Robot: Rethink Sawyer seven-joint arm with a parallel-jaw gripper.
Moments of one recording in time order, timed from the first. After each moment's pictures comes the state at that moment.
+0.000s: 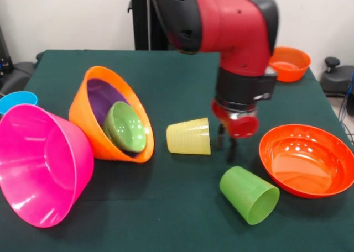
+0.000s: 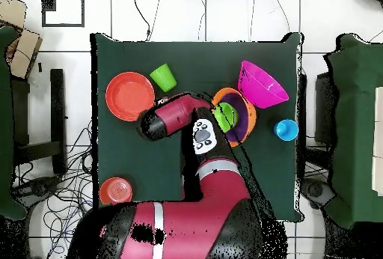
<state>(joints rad) -0.17 -0.38 0.20 1.40 -0.65 0.43 3.56</state>
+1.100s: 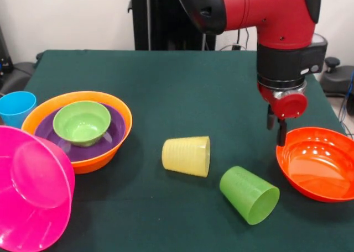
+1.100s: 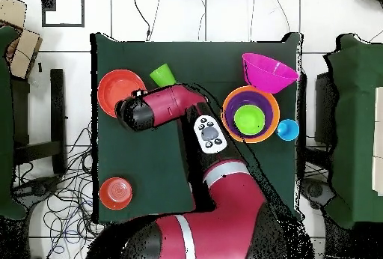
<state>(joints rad) -0.26 -0.49 0.39 1.47 -0.48 0.54 3.55</state>
